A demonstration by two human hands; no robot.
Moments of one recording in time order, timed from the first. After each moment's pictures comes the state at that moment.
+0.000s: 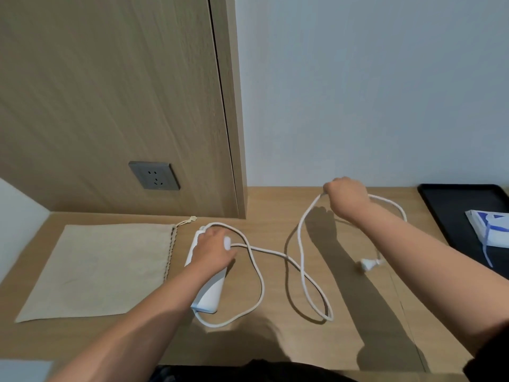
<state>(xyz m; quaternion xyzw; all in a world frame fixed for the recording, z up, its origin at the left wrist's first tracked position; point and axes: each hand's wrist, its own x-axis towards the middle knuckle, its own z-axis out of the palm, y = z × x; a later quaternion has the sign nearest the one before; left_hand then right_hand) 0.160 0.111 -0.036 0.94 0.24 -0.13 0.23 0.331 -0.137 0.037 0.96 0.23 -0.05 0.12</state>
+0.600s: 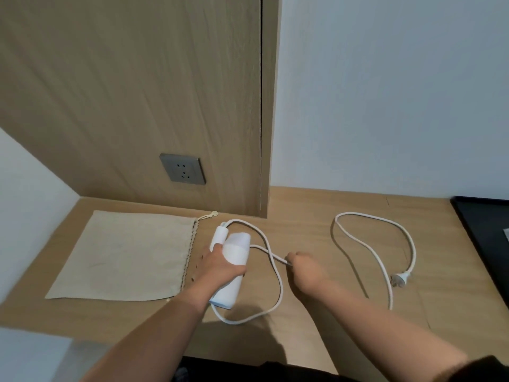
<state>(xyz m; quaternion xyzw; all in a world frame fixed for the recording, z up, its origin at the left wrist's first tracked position) 0.117 0.131 -0.060 0.85 0.39 -0.16 0.30 0.215 -0.067 -0.085 0.92 0.29 -0.24 -0.05</state>
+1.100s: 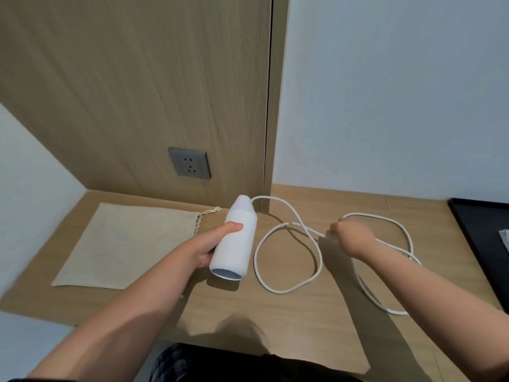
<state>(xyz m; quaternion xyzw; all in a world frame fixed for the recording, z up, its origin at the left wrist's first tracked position) 0.120 0.152 0.007 0.55 0.35 -0.20 0.73 0.277 -0.122 -0.013 0.95 0.26 -0.18 0.08</state>
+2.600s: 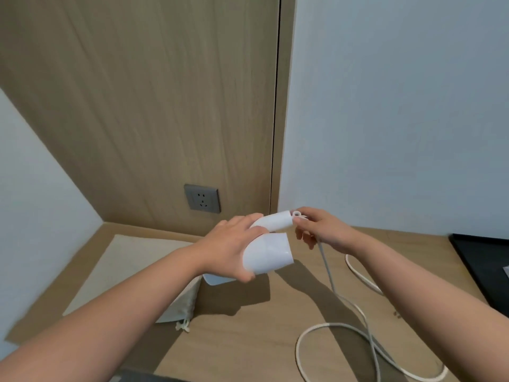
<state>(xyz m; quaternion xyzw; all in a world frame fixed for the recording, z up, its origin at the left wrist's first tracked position) 0.126 0.146 0.093 0.99 -0.11 -0.05 0.08 0.263 -0.060 0.087 0.78 0.28 -0.31 -0.46</state>
